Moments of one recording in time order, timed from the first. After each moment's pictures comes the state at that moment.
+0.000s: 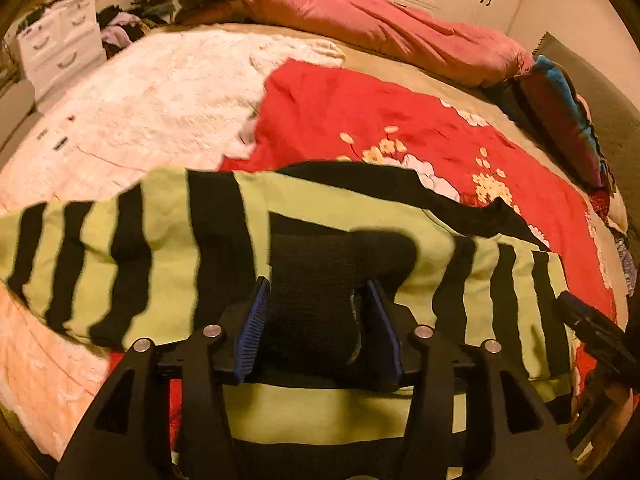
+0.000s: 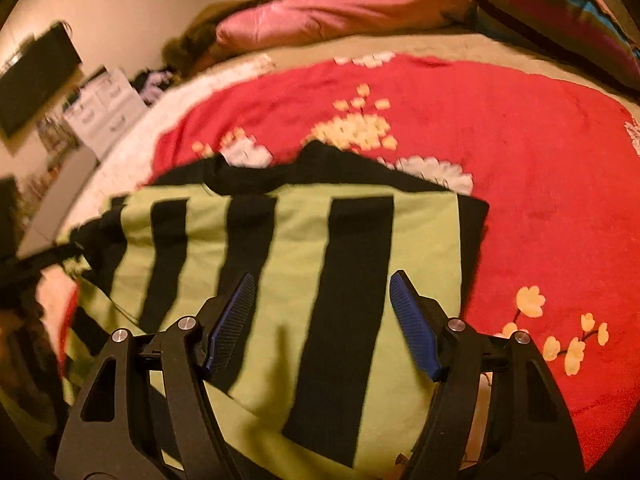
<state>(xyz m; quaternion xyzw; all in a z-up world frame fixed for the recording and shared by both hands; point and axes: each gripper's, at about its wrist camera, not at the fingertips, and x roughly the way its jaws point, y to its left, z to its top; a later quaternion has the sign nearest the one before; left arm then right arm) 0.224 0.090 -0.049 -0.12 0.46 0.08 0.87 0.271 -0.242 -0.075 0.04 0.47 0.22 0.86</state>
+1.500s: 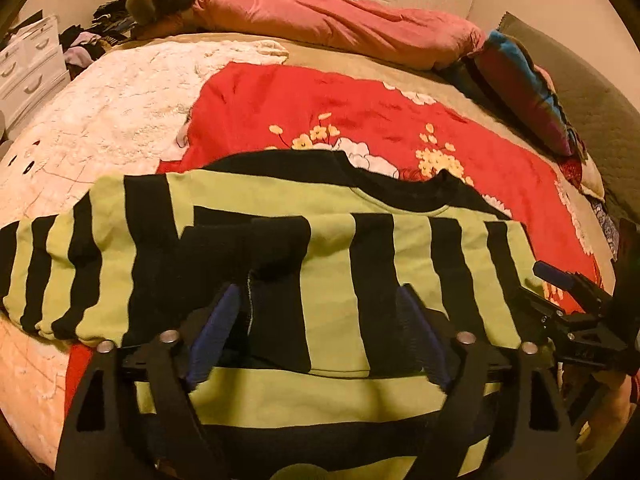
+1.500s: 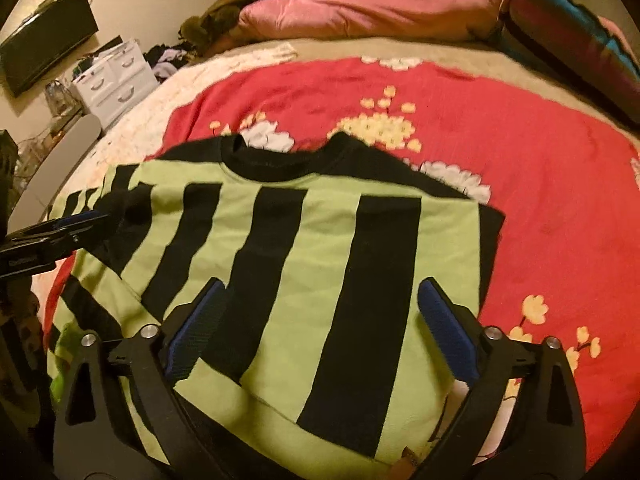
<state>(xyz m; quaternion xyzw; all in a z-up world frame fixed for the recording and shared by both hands) 0.218 0.041 -0.045 -0.10 0.46 0.02 0.88 0.257 -0.224 -0.065 -0.01 0.45 0.24 0.86</state>
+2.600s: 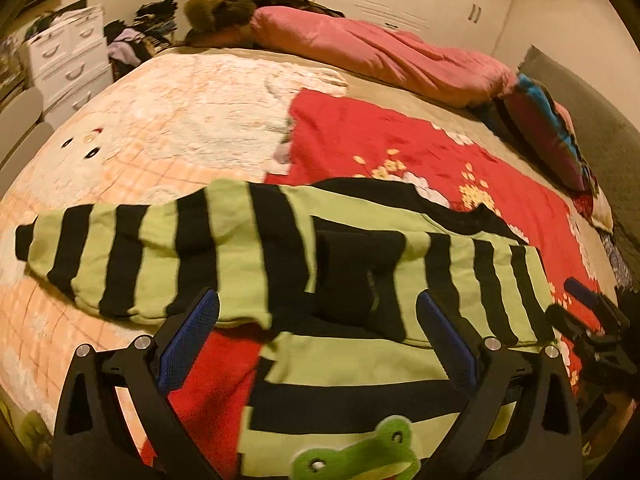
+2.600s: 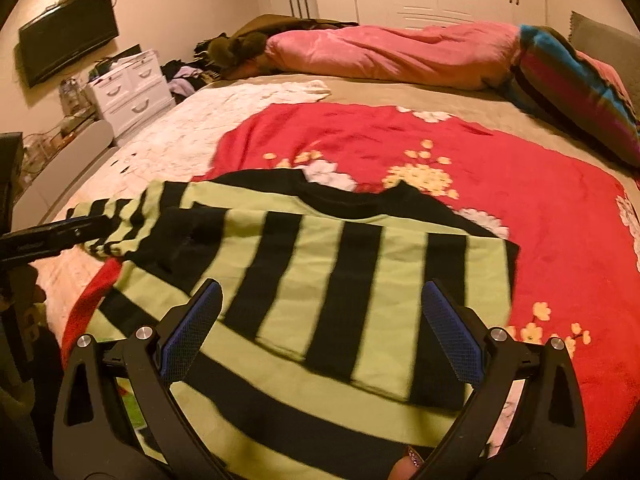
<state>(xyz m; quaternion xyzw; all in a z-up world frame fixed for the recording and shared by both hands) 0.160 0.130 -0.011 -0.13 0.43 0.07 0.89 0.201 -0.163 -0.016 -0.03 0.40 0.24 0.89</state>
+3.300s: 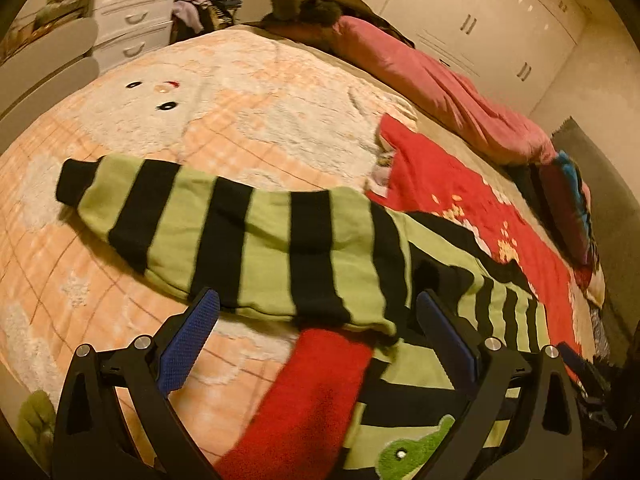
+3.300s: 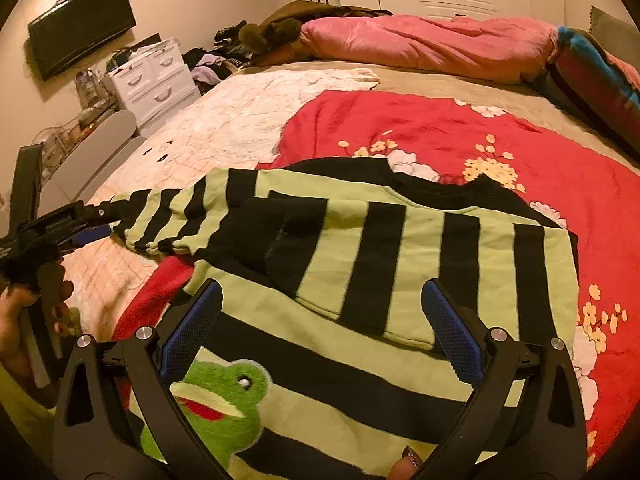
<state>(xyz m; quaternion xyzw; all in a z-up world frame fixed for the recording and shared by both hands) 0.118 0.239 -0.019 -0.24 0.40 0.12 0.87 0.165 -0.080 -0.002 -0.02 0.42 0.27 0.87</state>
